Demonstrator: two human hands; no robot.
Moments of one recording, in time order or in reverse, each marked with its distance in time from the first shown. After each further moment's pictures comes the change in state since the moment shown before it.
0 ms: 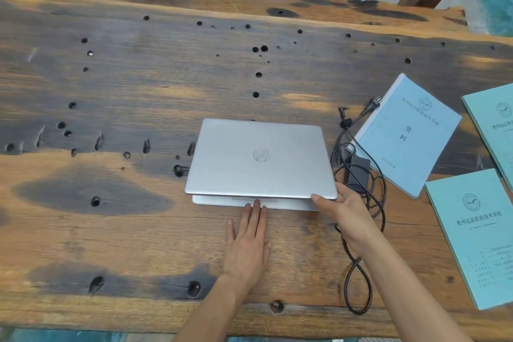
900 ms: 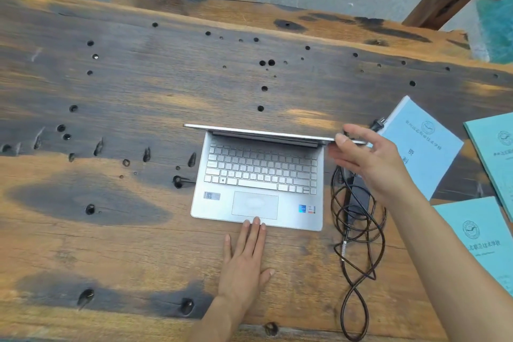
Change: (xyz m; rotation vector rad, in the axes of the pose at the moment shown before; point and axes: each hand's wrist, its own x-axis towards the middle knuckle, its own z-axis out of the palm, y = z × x) left_hand 0.001 -0.002 0.002 0.014 -0.093 -0.003; right_hand 0.056 -0.121 -0.021 -0.038 0.029 -0.260
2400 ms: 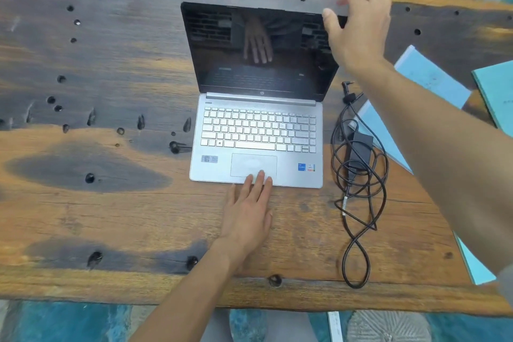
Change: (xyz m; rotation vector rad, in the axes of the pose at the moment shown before) left_hand 0.005 0.003 -0.031 -0.051 0.155 0.063; right_hand 0.091 -0.057 0.039 -1.020 0.518 -0.495
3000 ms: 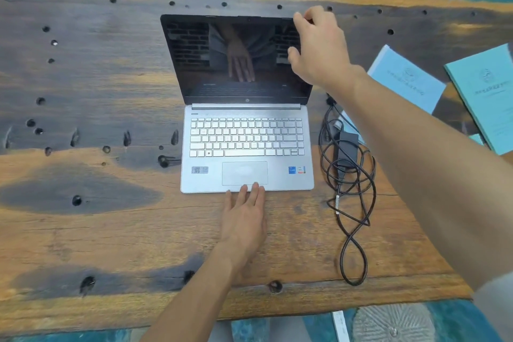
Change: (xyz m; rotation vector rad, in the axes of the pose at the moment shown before) left_hand 0.009 0.009 -0.014 0.126 -0.124 0.017; right_hand -0.018 -0.017 -0.009 -0.249 -0.262 -0.227
